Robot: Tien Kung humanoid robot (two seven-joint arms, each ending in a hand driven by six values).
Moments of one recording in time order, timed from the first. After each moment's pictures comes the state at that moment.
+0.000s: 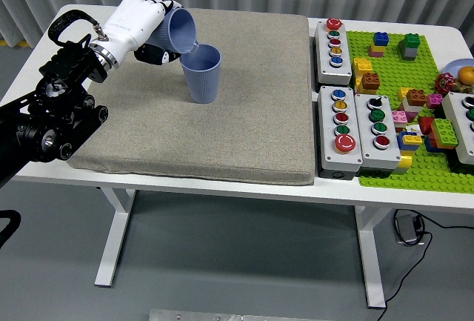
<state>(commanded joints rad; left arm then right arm) -0.90 0.31 -0.77 -0.74 2.04 0.28 -0.14 0.17 -0.04 2.22 0.21 -2.27 -0.01 -0.21</state>
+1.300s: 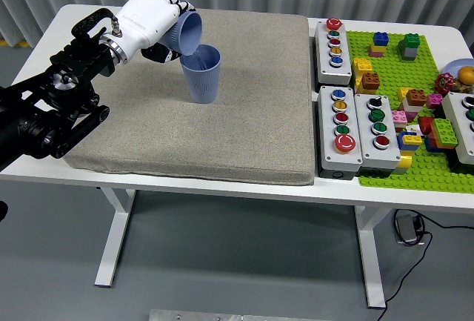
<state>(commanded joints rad) -0.97 0.36 -0.62 -0.81 2.21 0.27 -0.03 0.17 -0.05 2.22 0.21 -2.27 -0.02 -0.22</state>
